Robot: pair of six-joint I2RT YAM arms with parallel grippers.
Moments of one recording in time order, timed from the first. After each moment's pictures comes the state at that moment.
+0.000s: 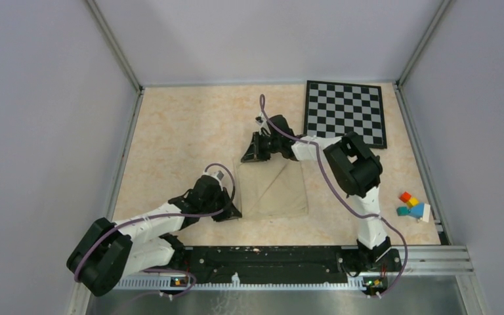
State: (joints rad) left arm -0.63 1.10 0.30 -0.07 0.26 -0.92; right arm 0.64 2.12 1.33 0.15 -0.55 0.71
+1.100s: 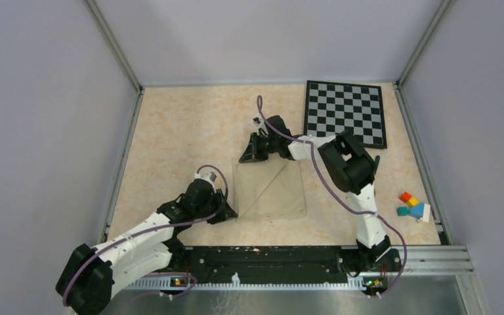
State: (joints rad) left arm -0.63 0.89 0.29 -0.24 0.20 -0.92; right arm 0.64 2.20 1.38 0.16 -0.57 0.72
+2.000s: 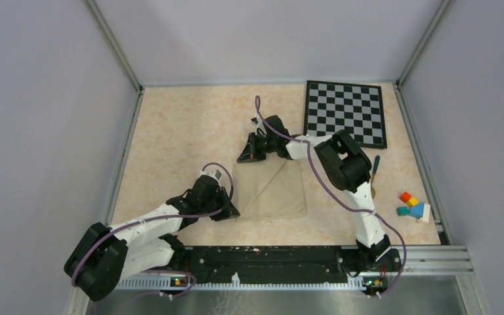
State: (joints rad) left arm -0.63 1.06 0.31 -0.13 0.20 -0.91; right arm 0.64 2.25 1.42 0.18 -0.60 0.73
